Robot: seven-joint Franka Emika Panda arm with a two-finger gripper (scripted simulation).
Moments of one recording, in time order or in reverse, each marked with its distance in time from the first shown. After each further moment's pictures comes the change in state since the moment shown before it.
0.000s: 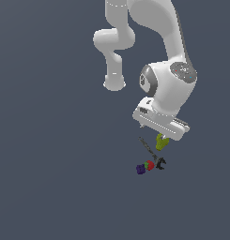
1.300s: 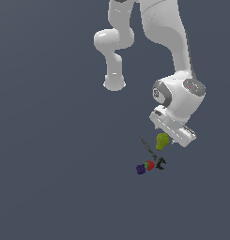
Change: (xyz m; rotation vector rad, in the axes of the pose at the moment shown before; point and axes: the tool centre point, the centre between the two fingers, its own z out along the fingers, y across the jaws) arm -0.067 -0.055 0.064 0.029 -0.012 0.319
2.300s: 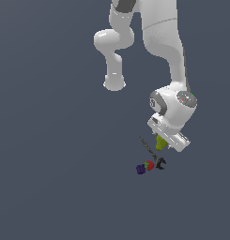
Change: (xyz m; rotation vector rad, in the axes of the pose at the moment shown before) arm -0.001 0.001 0.050 -0.001 0.000 0.005
